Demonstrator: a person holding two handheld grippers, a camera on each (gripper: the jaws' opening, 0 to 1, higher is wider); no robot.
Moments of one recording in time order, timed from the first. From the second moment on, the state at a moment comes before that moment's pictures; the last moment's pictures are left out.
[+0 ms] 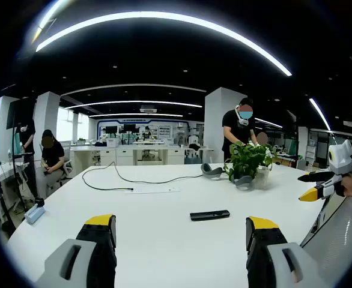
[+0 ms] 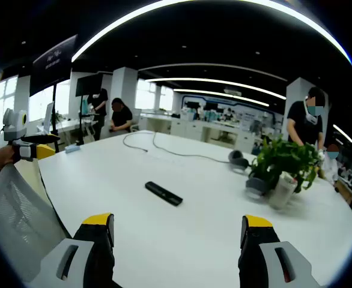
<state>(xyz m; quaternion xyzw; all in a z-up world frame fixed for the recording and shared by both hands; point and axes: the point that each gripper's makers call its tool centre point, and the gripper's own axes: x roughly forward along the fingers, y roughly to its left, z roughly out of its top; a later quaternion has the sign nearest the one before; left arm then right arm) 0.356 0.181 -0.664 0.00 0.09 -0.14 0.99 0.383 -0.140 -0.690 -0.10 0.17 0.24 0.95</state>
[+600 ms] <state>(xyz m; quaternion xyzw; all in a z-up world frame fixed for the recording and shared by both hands) 0.356 0.178 -0.666 -0.01 0.10 -0.14 0.99 0.383 -0.143 -0.686 -0.10 0.16 0.23 0.95</state>
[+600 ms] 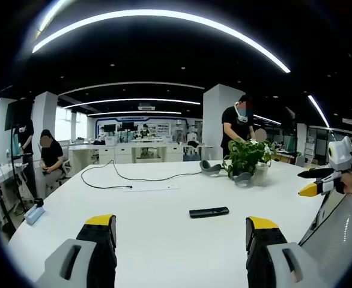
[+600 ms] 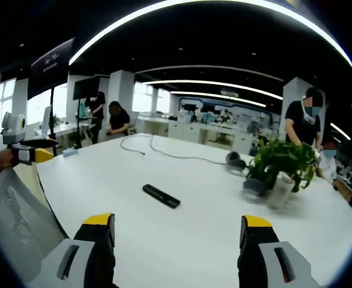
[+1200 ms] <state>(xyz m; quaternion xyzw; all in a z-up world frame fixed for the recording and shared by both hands) 0.355 0.181 -0.668 0.00 0.10 -0.13 0.99 0.383 -0.147 -0.686 -0.09 0.17 0.22 0.96</state>
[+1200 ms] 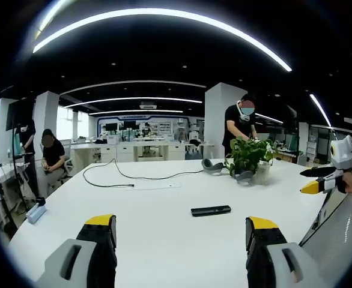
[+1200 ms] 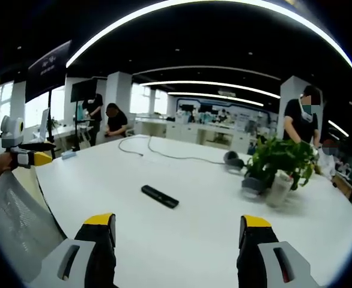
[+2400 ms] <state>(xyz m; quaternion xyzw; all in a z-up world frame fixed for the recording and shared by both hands) 0.382 0.158 -0.664 -0.09 0.14 -0.20 0.96 0.392 -0.174 -0.682 -0.05 0.16 0.16 0.97</state>
